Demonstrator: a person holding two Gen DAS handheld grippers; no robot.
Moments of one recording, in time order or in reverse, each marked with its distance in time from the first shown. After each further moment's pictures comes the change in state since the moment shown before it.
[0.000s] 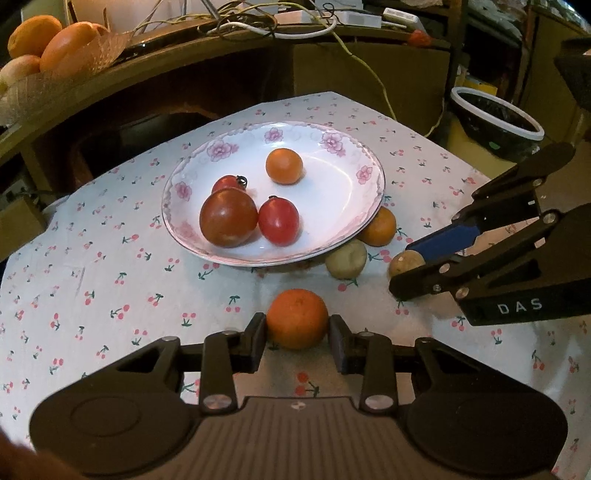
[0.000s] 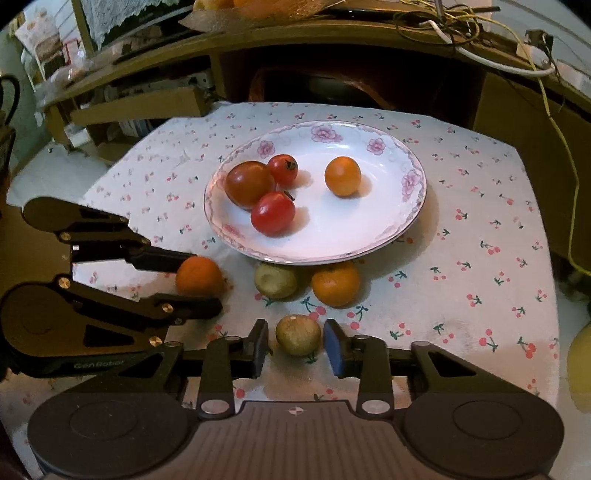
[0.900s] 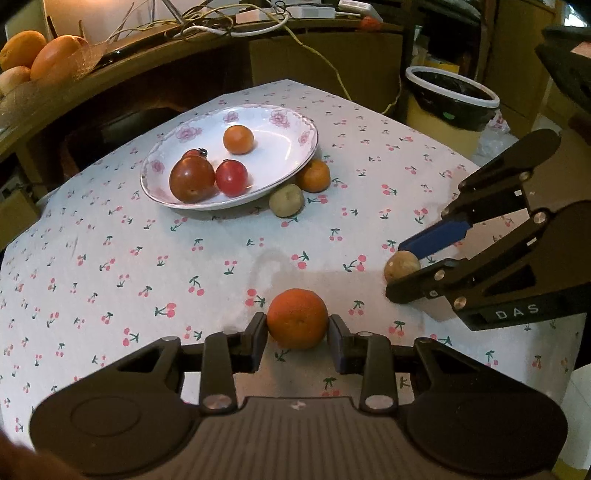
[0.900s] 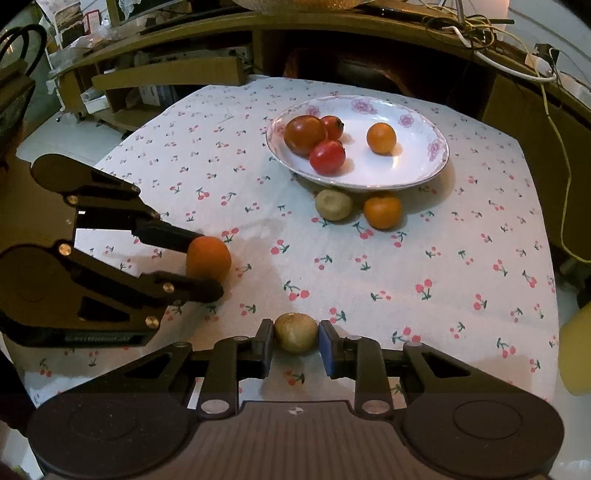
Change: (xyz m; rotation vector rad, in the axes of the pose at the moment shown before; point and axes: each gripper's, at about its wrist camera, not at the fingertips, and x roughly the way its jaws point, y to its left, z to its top) left arm -0.038 -0.024 -0.040 0.067 0.026 -0.063; right arm -0.029 0.044 -0.048 -0.054 0.032 -0.018
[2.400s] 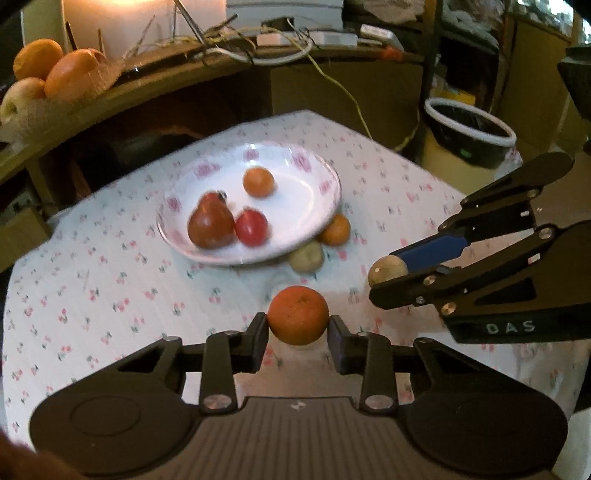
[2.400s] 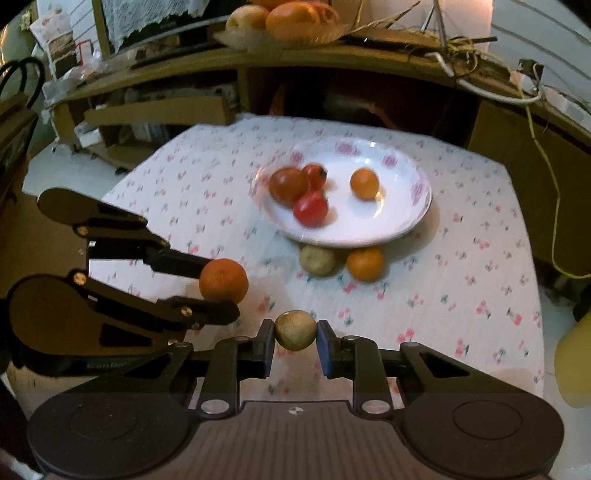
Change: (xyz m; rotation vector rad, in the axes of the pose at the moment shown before) left arm -0.003 0.012 0.035 -0.057 -0.081 0.030; right arm -0.012 -0.012 0.027 0.050 -0.105 -0.016
